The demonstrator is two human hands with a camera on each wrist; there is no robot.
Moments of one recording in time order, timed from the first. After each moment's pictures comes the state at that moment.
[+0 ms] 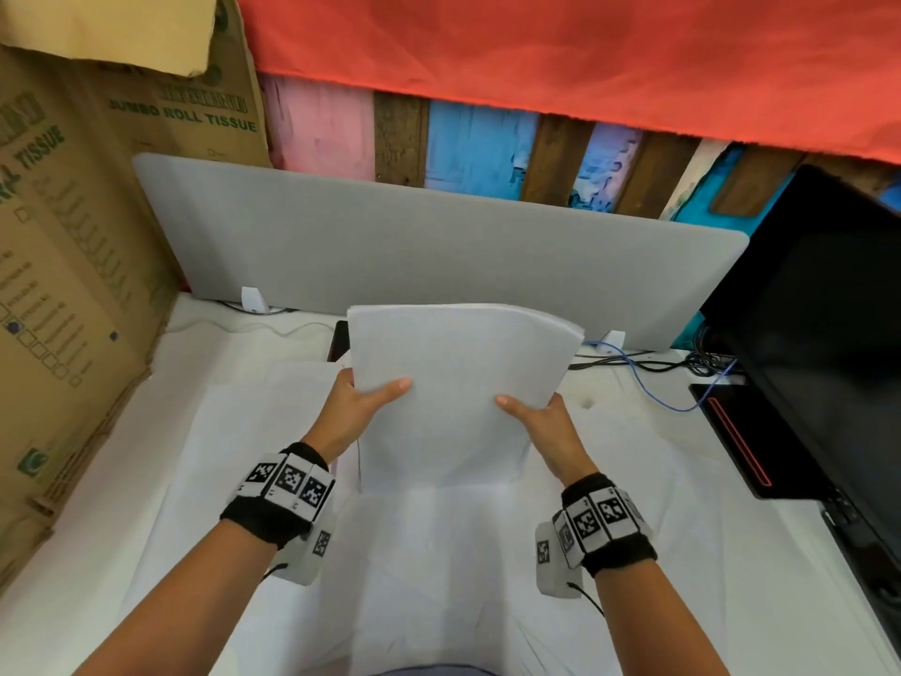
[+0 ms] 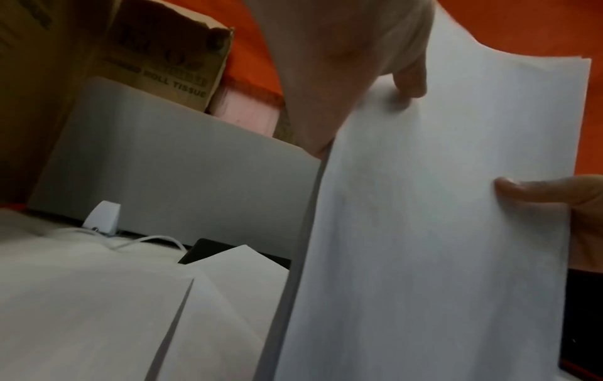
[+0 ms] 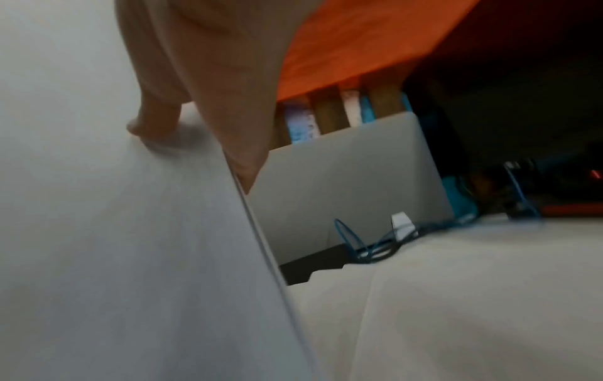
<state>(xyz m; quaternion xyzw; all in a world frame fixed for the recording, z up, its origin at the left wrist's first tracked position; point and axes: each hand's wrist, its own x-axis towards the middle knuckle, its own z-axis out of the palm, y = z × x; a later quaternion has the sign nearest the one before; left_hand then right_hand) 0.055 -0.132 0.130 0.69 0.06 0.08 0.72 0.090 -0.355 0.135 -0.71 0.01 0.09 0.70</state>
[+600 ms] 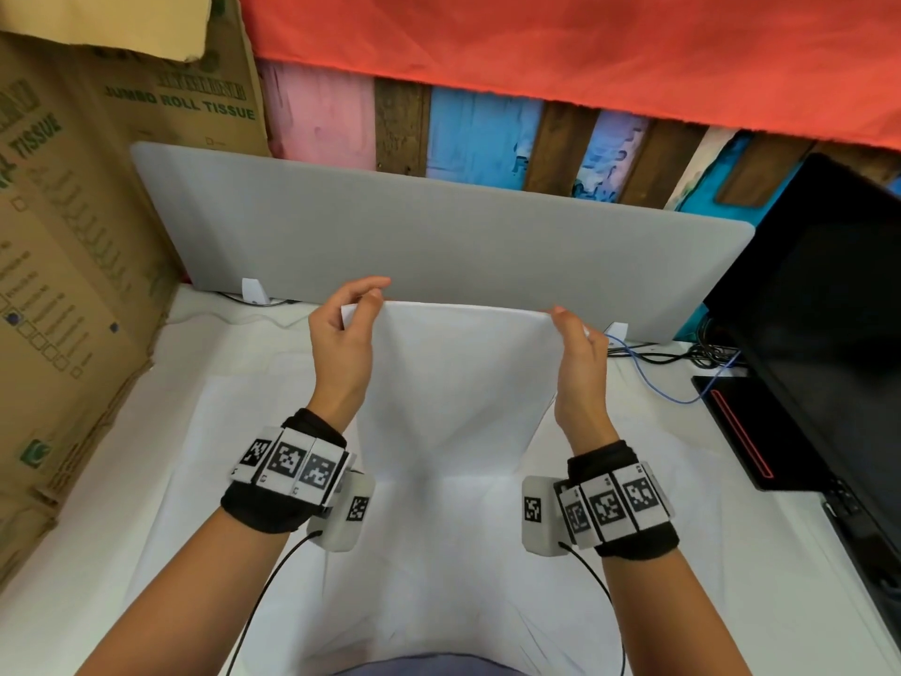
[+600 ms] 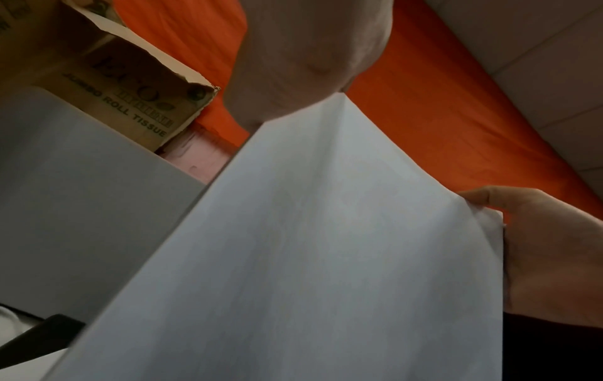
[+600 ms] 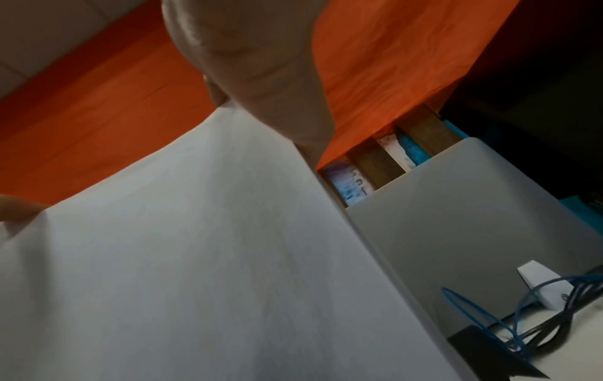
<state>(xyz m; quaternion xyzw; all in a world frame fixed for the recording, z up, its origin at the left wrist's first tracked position) 0.067 -0.149 0.195 0.63 0.07 0.33 0.70 0.090 -0.341 0.206 -0.63 0.02 -0.07 0.78</state>
